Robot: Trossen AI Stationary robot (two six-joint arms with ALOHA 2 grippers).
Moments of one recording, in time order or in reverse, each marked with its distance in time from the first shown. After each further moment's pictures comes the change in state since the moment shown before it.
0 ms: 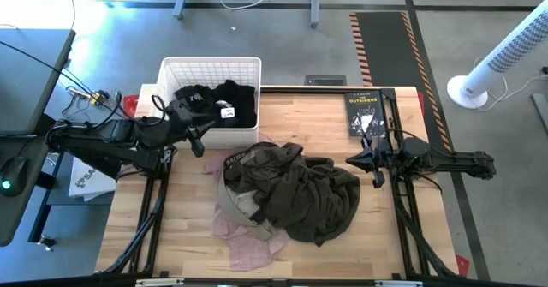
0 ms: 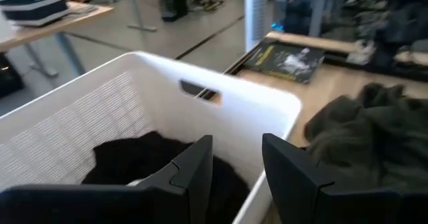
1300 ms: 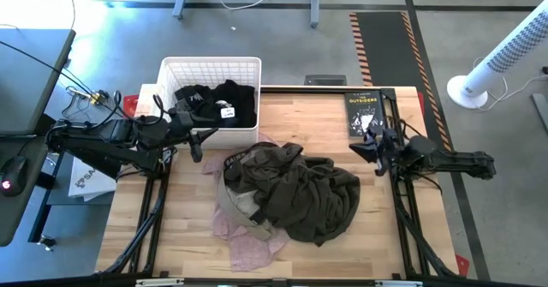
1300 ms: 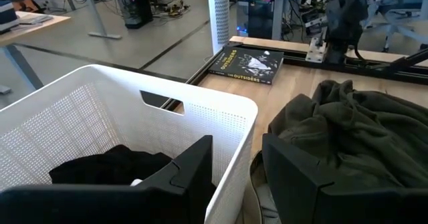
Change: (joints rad) left arm 0.000 0.000 0.000 0.035 0.124 0.057; right arm 0.000 0.000 0.006 0.165 0.188 0.282
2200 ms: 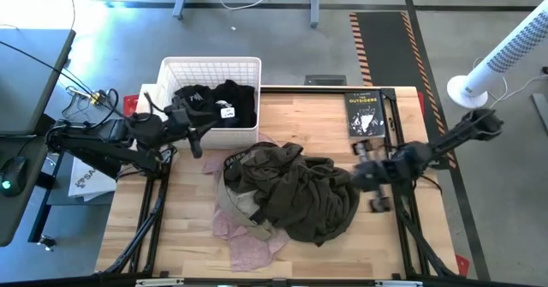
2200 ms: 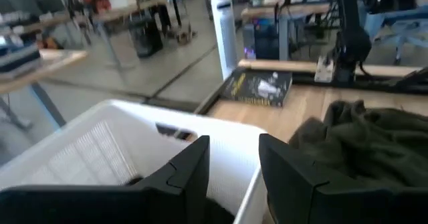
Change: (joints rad) left arm 0.001 -0.013 0.001 0.120 -0.050 0.160; right arm 0.459 1.011 0.478 0.923 -0.065 -0.780
